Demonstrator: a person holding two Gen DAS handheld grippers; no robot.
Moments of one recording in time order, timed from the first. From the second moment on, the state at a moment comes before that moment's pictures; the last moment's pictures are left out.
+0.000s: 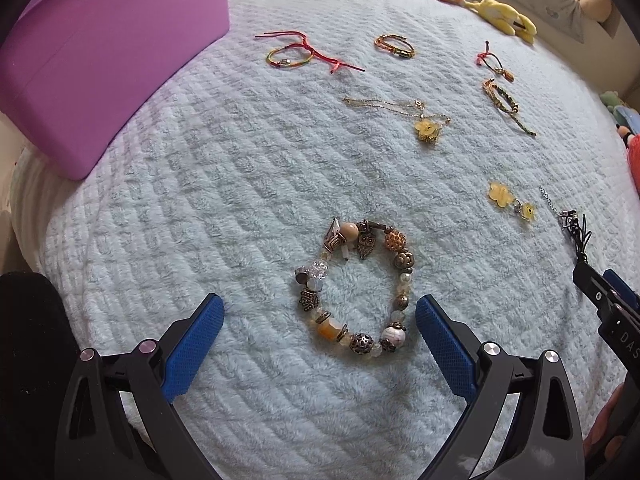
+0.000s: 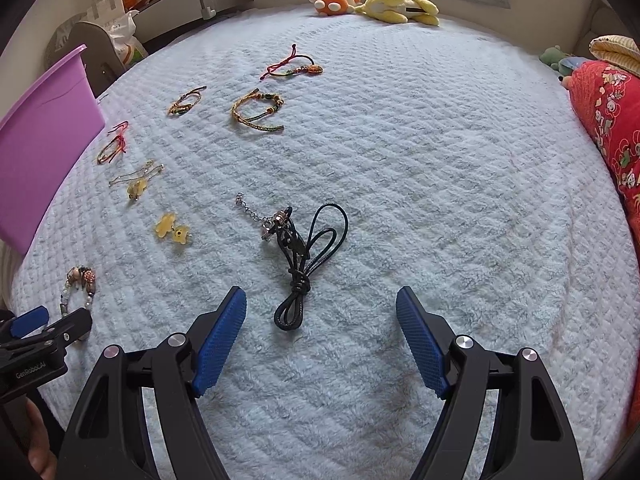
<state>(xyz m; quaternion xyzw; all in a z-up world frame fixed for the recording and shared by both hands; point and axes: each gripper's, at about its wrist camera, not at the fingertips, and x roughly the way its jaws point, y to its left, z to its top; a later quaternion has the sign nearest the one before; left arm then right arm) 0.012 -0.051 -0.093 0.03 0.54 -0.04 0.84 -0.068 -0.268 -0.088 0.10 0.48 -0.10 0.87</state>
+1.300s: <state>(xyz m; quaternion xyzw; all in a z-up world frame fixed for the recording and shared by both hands) 0.006 -0.067 -0.096 0.05 0.51 -0.05 0.86 -0.049 -0.250 -0.100 0.05 0.47 -0.09 0.88</state>
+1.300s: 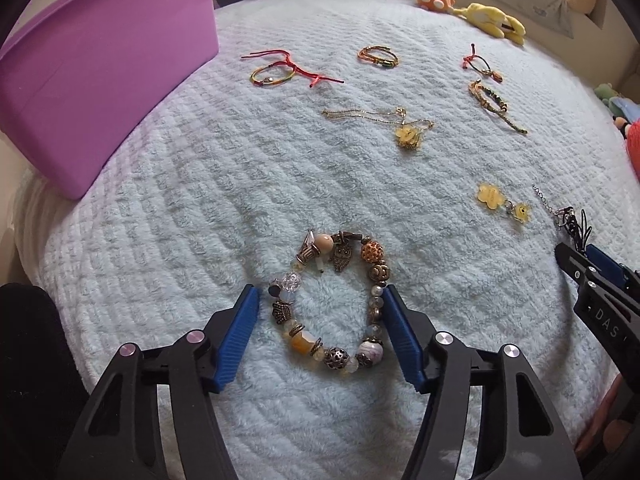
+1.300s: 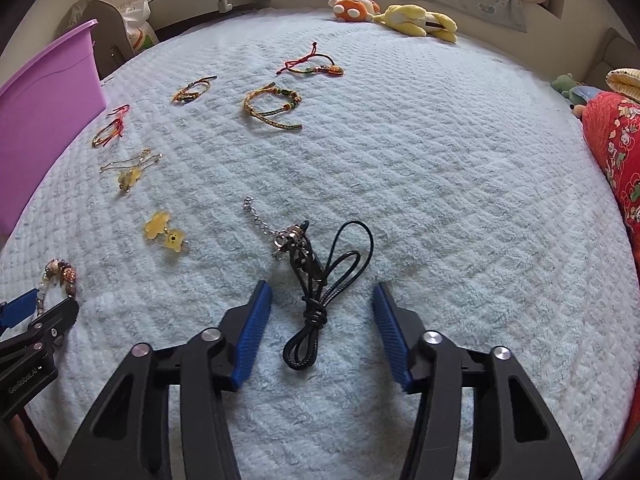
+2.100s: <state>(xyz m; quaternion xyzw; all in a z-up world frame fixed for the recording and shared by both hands) -0.001 -0.056 -0.056 0.03 0.49 -0.11 0.86 -0.087 -0.260 -0.069 0.16 0.45 -0.05 0.88</state>
